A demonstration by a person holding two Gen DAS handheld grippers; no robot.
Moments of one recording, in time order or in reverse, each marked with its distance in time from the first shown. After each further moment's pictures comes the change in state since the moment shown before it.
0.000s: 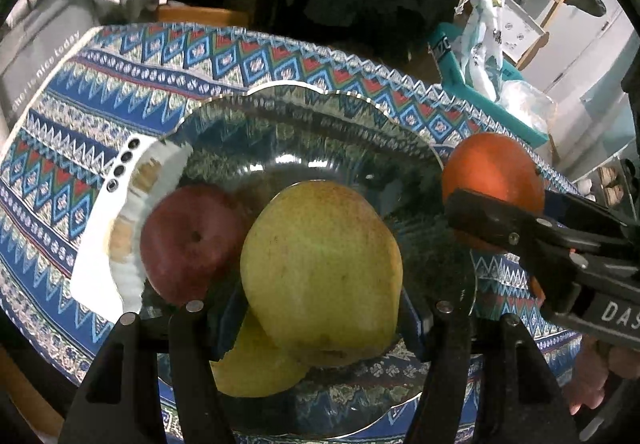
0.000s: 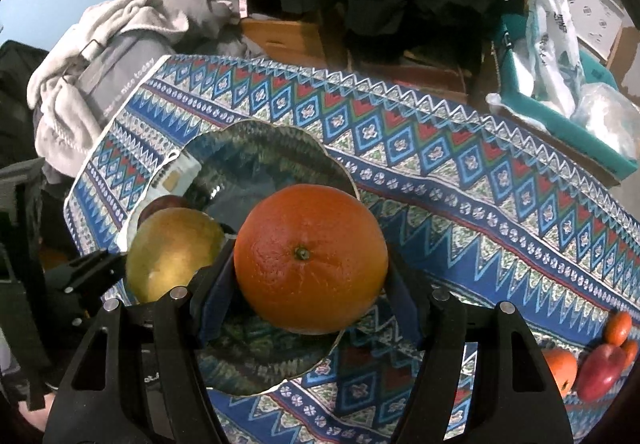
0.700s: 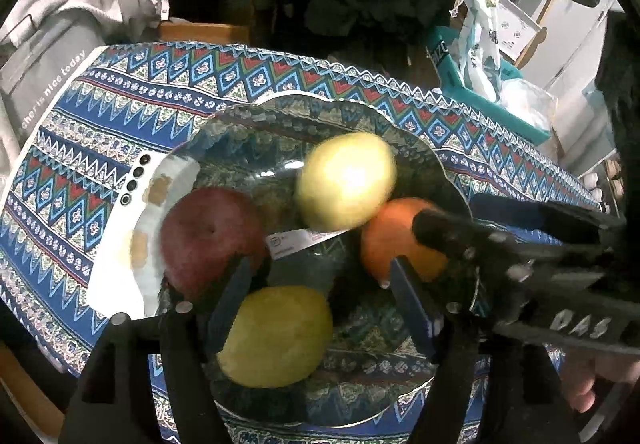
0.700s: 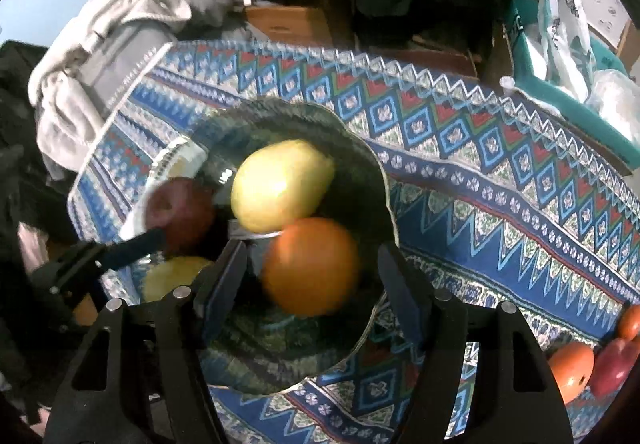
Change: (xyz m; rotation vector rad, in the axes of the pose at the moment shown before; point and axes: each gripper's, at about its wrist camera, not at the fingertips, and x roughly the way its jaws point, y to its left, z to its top) left arm -0.014 -0.005 -0.002 0.039 -0.045 0.038; right arm 0.009 0.002 -0.001 0.024 0.032 0.037
